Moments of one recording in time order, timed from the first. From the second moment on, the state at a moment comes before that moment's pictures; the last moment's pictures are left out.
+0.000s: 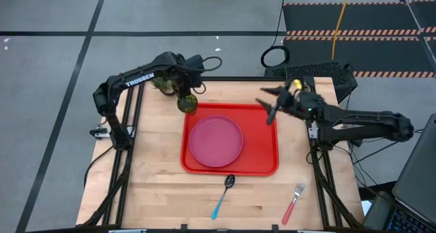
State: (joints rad) left arm 0.51 1.77 1.74 -1.41 -0.04 0.25; right arm -0.21 0.82 0.58 0.16 0.31 -0.16
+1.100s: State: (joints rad) left arm 0.51 1.92 1.74 -1.34 0.05 0.22; right arm -0.38 0.69 0.58 0.26 0.37 -0.22
